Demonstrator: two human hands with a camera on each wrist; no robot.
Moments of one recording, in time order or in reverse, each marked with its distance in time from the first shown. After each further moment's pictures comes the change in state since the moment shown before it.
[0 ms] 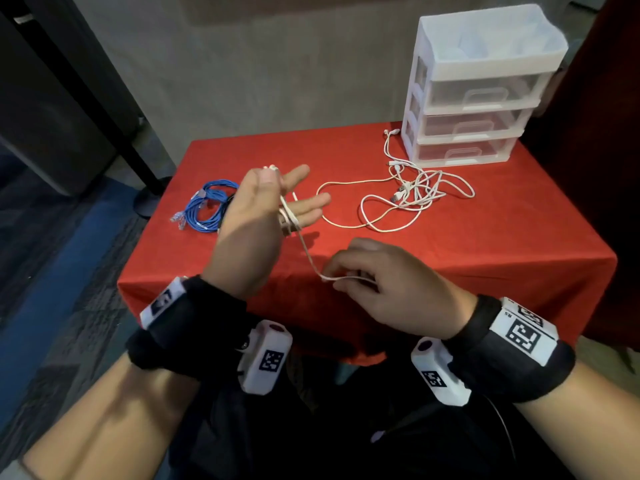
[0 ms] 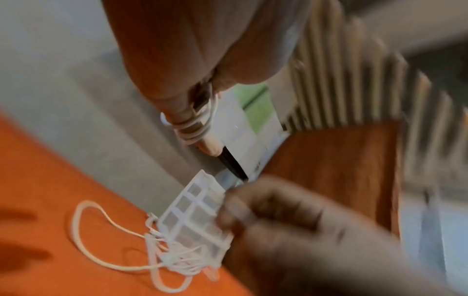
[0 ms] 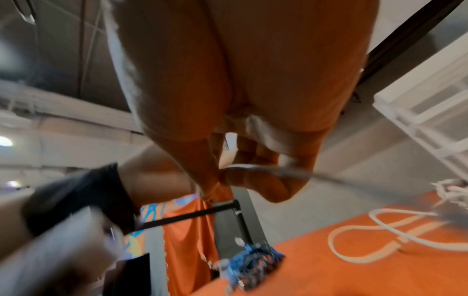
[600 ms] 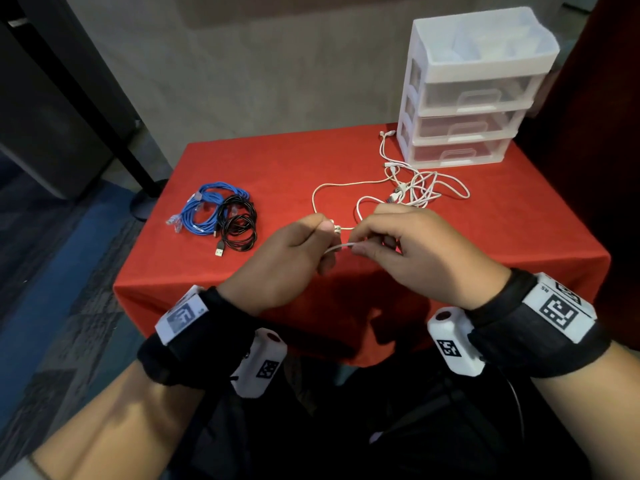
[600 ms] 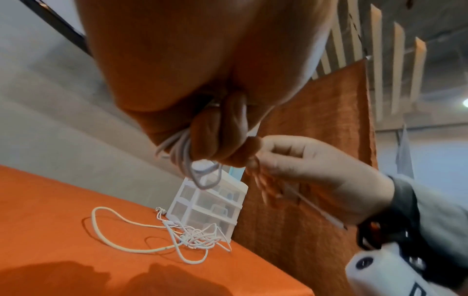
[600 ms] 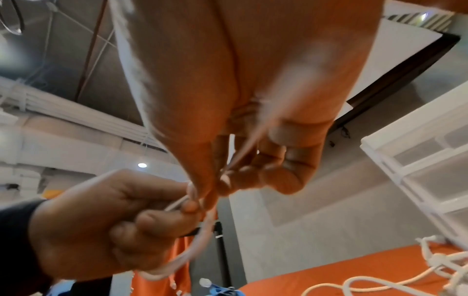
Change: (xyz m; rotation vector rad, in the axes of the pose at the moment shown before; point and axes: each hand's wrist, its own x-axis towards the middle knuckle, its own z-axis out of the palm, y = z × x) left_hand -0.016 -0.013 0.007 0.719 -0.367 -0.050; right_hand 0.007 0.010 -0.041 -0.155 0.151 -0.026
